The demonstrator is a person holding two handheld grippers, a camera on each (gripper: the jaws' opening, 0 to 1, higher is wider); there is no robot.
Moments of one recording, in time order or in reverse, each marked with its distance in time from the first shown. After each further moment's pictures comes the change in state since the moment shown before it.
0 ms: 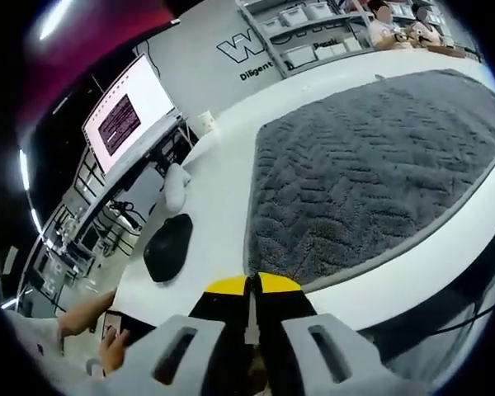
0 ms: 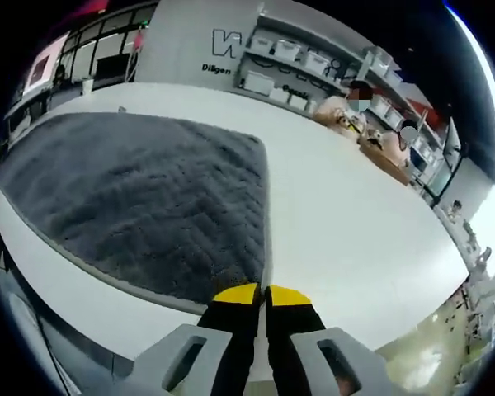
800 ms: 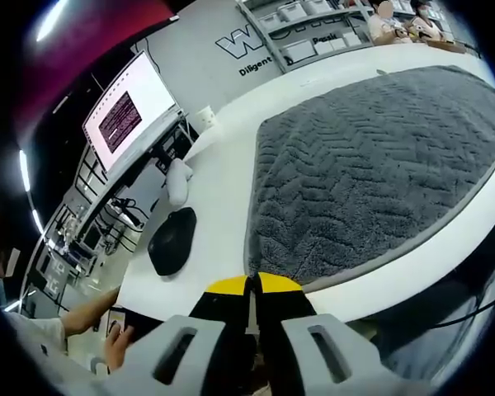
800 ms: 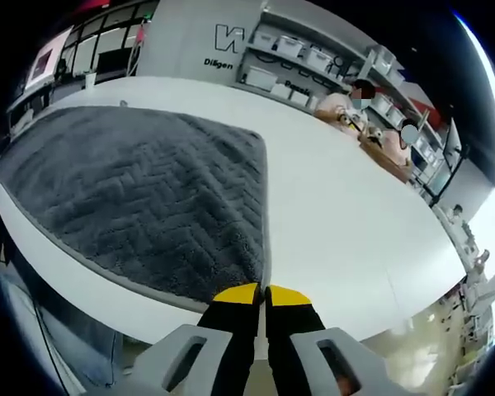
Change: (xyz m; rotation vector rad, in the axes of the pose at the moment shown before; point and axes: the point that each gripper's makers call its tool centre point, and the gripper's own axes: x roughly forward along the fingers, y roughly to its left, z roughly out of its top) left arm -0.003 0.005 -0.006 0.011 0.025 0.006; right arm -0.011 0.000 -0.010 -0.021 0.030 -0.001
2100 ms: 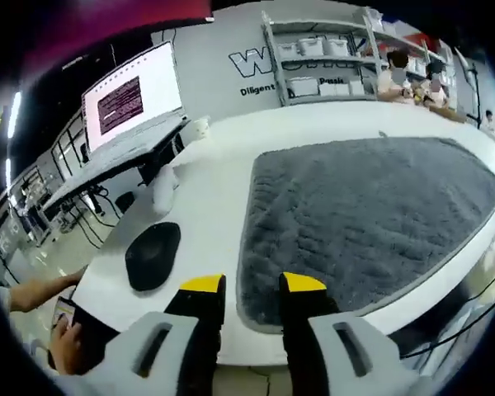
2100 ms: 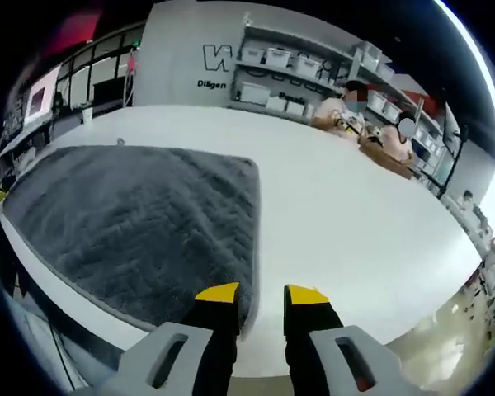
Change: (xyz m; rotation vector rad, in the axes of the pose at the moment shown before) left arm 0.005 0.000 0.044 -0.323 -0.172 -0.299; right arm -0.005 -0.014 0.037 0.110 -0.104 0.084
